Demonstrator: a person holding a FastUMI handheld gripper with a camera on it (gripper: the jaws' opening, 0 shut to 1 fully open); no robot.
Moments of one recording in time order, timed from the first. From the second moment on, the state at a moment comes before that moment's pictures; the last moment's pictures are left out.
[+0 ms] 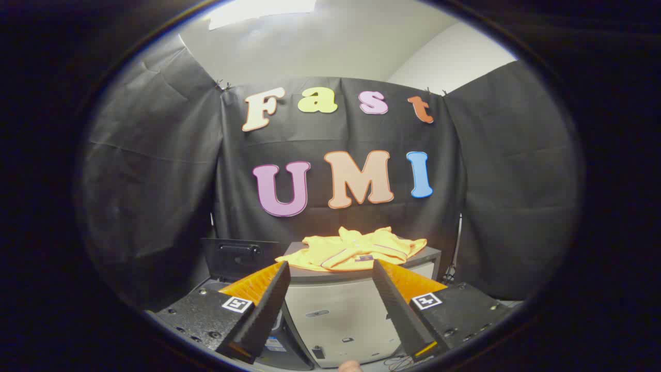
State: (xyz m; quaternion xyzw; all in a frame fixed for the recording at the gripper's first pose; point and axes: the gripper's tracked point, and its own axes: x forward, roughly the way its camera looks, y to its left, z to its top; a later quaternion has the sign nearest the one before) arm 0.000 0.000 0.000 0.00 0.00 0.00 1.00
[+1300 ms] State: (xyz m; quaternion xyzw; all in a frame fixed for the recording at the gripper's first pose) arm 0.100 0.021 0.032 -0.04 0.04 -0.04 1.00
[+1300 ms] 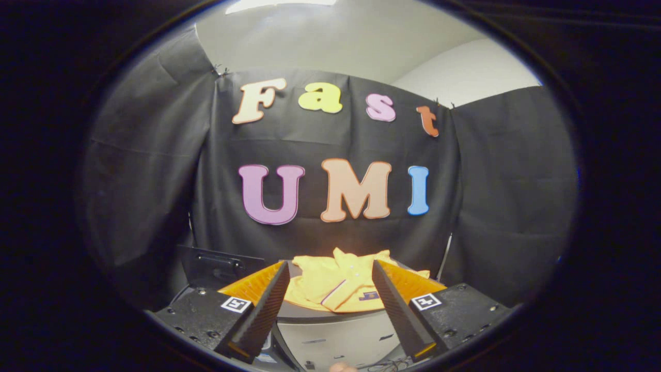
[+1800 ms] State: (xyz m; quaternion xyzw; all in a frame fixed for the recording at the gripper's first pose) arm 0.191 -0.024 -0.055 -0.02 0.17 -0.05 0.98
